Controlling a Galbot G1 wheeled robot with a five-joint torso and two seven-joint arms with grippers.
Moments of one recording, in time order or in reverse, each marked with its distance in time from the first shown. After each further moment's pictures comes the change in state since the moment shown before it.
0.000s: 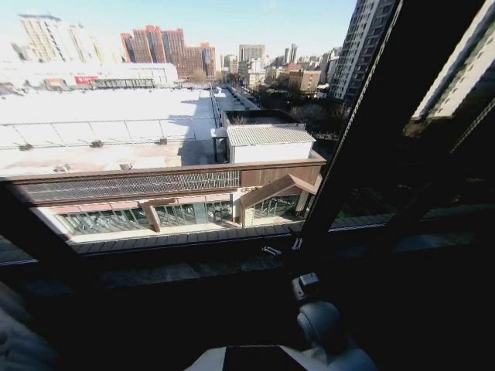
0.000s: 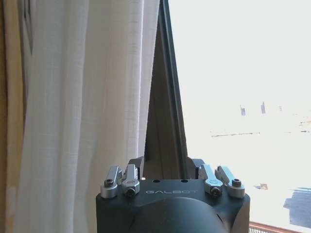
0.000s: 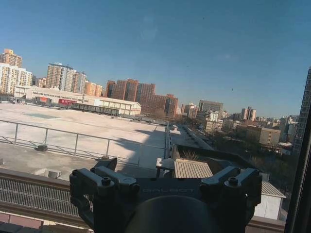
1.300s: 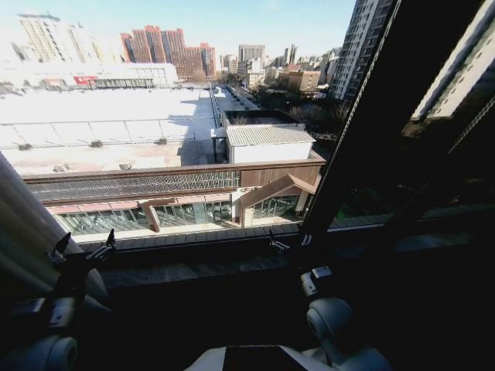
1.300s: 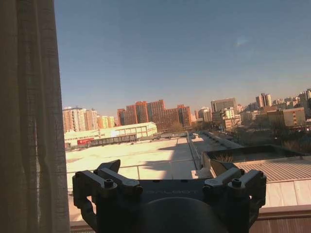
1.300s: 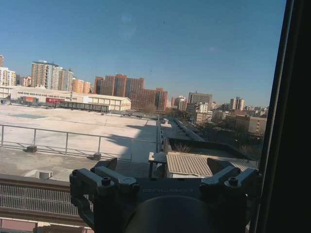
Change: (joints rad) left arm 0.142 -0.137 0.240 -0.160 0.077 -0.145 0.364; right arm -0.007 -0.035 0.087 0.082 0.128 -0.094 0.013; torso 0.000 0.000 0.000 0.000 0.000
